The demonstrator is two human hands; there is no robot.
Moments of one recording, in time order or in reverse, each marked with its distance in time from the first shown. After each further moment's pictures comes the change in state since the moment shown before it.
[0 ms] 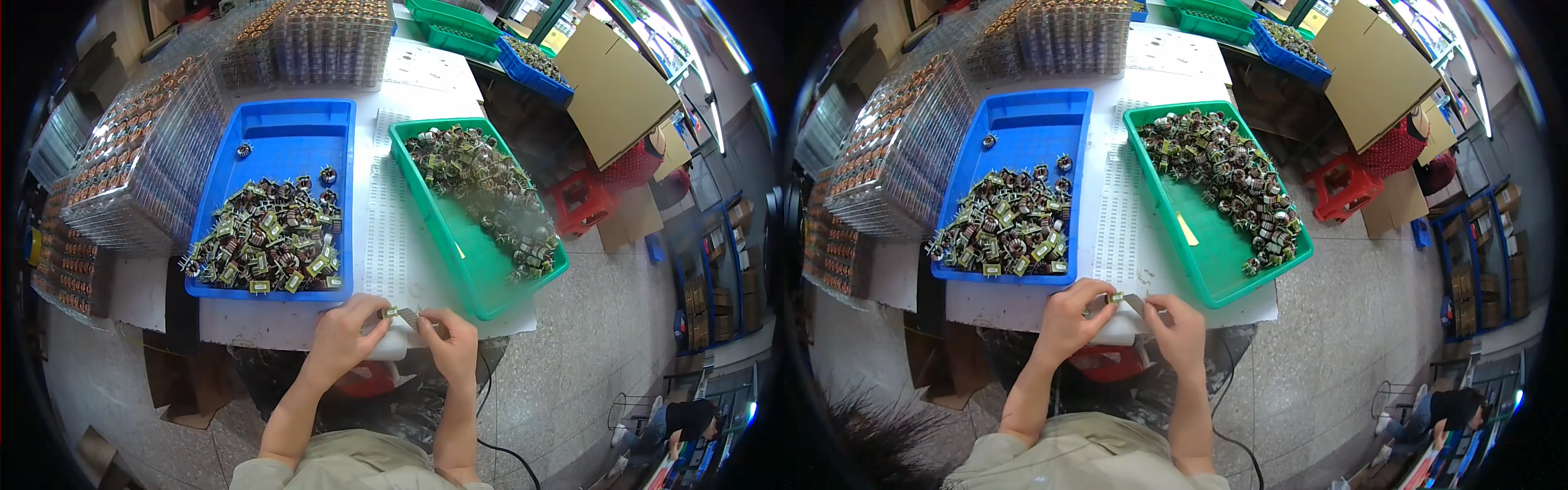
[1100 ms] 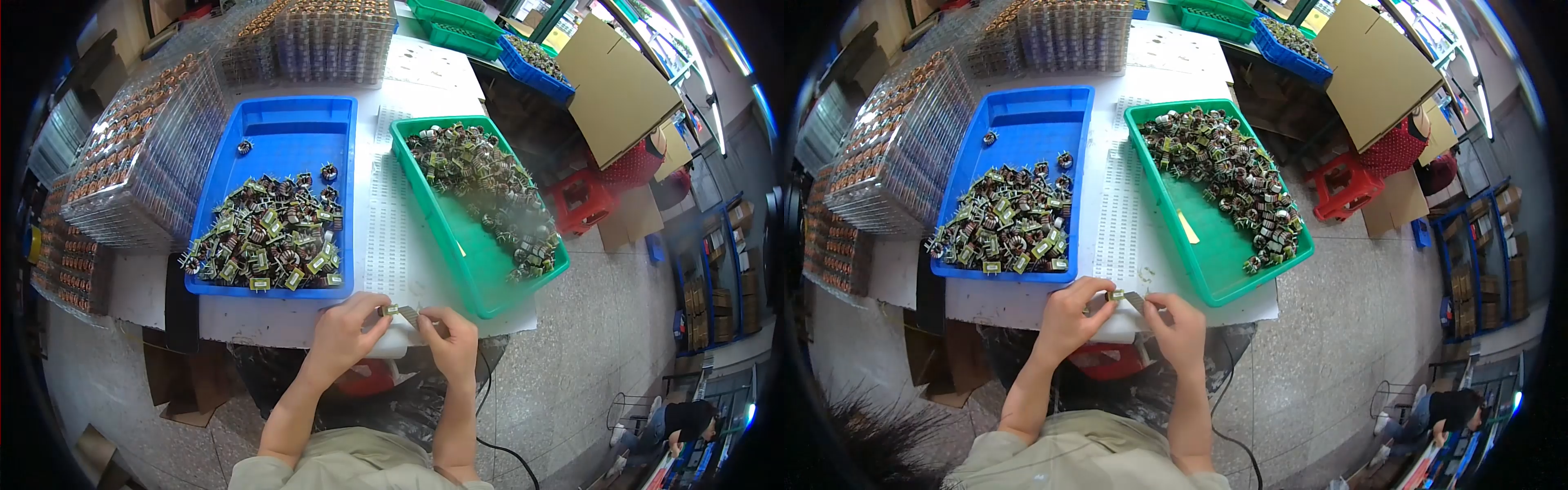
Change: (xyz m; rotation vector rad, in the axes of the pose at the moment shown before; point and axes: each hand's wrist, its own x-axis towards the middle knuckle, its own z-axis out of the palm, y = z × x) left_hand 0.000 0.000 0.000 0.003 -0.005 -0.003; right_hand 0.000 0.004 0.002 -0.002 0.023 -0.035
